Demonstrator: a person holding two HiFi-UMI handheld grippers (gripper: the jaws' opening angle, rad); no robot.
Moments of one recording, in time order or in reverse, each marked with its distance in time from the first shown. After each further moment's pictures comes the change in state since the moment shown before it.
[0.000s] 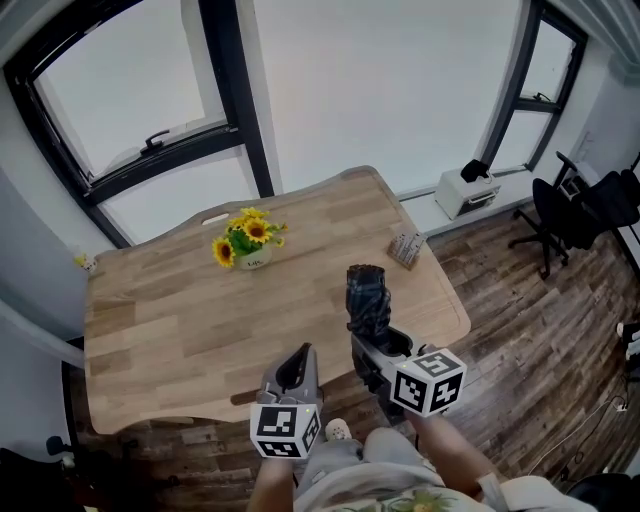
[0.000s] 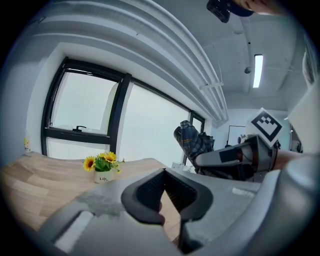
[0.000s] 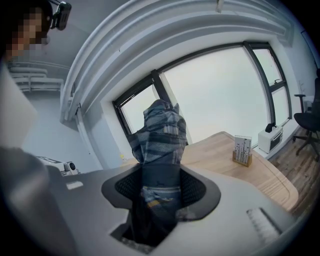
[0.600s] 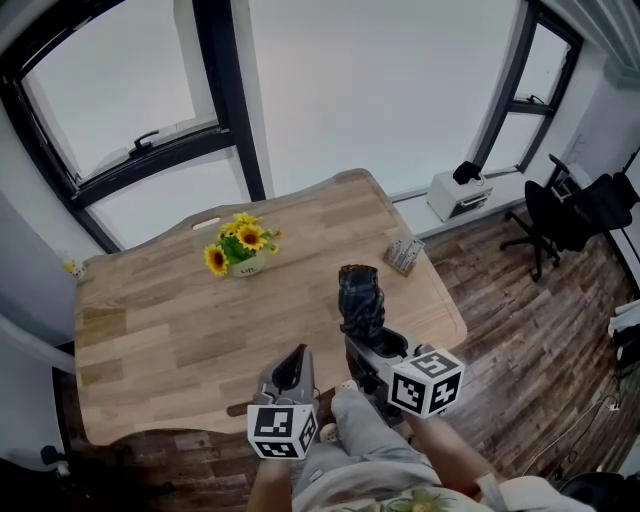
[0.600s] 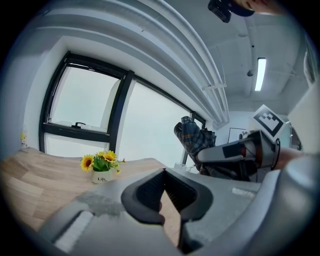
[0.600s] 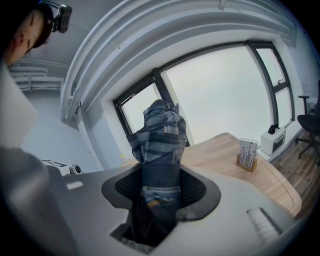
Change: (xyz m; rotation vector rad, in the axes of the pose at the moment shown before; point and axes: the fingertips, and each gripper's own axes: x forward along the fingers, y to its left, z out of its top) left arm 0.023 0.020 0.000 -0.032 0.001 -0.015; right arm 0.023 0.001 0.014 -0.014 0.012 0.013
